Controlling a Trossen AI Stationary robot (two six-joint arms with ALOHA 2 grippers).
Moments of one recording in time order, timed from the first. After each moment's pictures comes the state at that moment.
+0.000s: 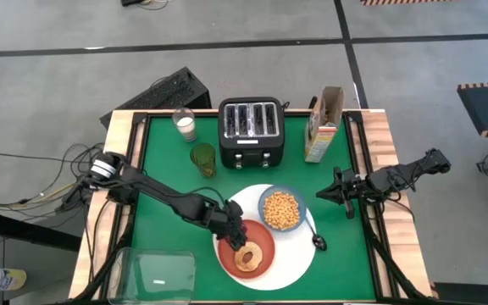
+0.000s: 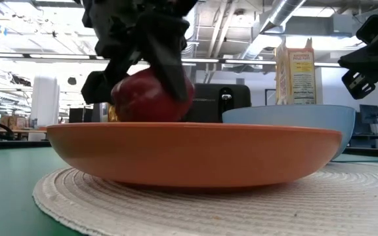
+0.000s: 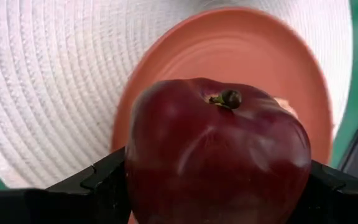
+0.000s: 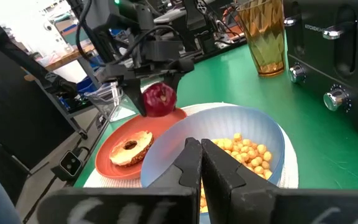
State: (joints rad) left arm -0.32 1.82 1.20 -0.39 -0.05 -1.11; right arm 0.39 0.00 0.09 -0.22 0.31 0.45
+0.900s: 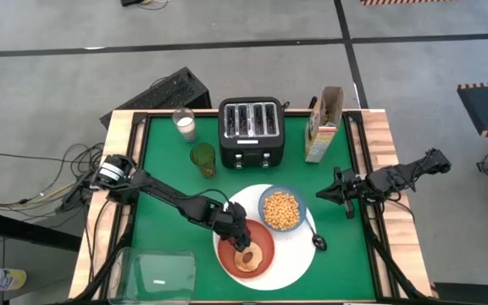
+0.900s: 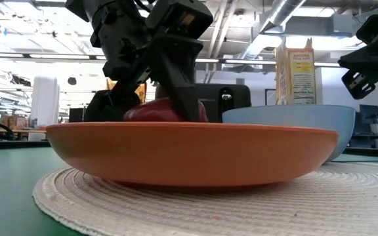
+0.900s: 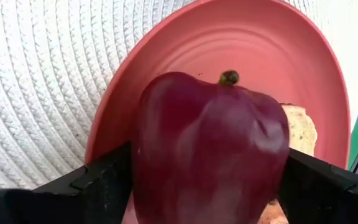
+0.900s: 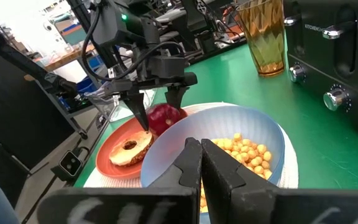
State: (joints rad) left arm -0.31 1.90 1.20 -0.32 0.00 -1.13; right arm 0.39 0.00 0.09 -0.23 0.31 0.45
